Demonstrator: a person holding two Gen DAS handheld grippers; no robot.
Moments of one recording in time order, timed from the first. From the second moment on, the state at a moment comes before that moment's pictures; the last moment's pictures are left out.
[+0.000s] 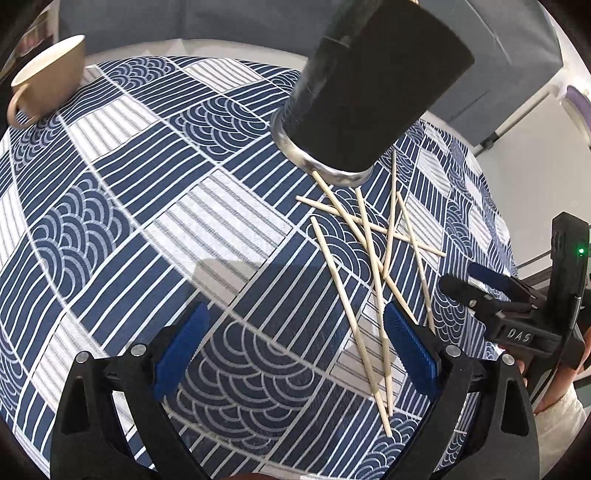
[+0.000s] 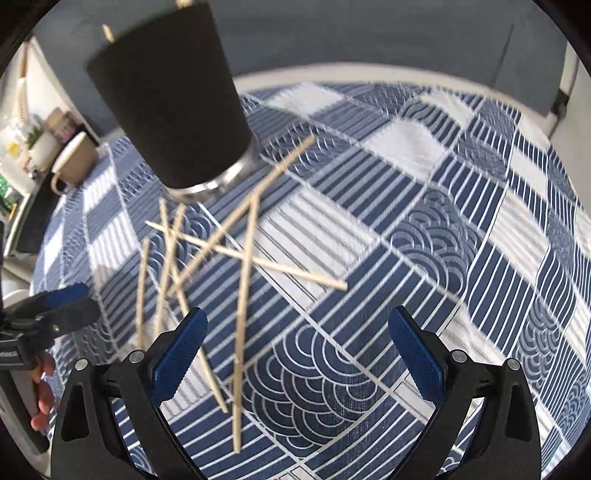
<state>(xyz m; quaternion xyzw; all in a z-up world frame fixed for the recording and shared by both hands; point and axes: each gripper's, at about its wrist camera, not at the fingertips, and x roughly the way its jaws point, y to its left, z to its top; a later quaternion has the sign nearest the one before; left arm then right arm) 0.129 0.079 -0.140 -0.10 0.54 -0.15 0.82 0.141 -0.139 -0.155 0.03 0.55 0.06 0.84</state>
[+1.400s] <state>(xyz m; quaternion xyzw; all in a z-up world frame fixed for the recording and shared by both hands) 0.129 0.043 -0.138 0.01 0.56 0.01 0.83 0.148 -0.135 -0.160 -0.02 0.59 0.02 0.81</state>
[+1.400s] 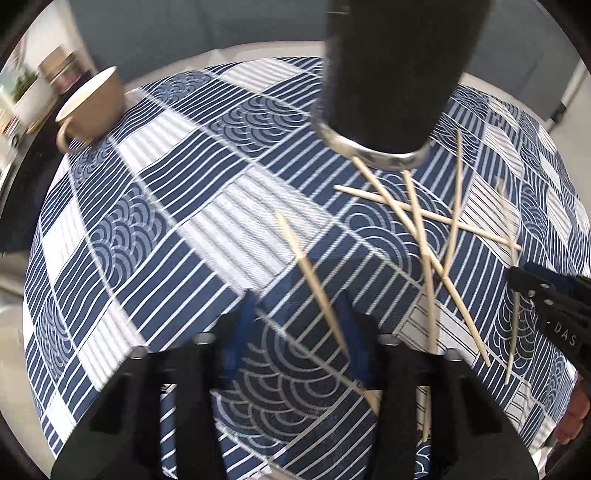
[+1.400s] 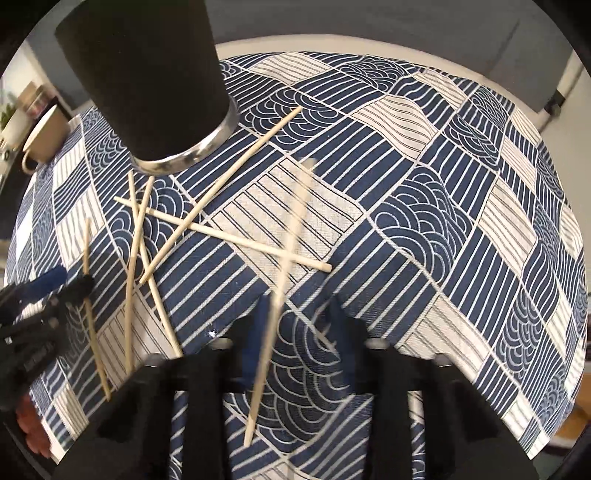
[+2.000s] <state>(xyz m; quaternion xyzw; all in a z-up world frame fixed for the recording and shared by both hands) 0.109 0.077 -0.116 -0.04 0.57 0.07 0.82 0.156 -0.224 -0.119 0.05 0.59 0.01 0.81</state>
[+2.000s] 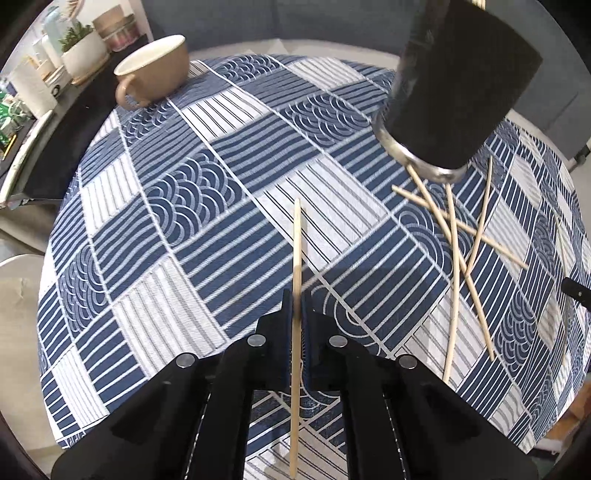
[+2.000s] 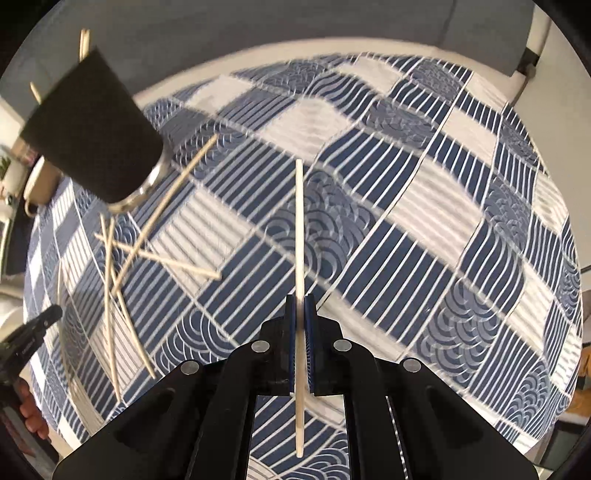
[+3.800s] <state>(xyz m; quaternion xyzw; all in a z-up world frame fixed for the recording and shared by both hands) 0.235 0.060 0.126 -0.08 0.25 -0.14 0.96 0.258 -0.107 0.114 0.13 0.21 0.32 0.92</state>
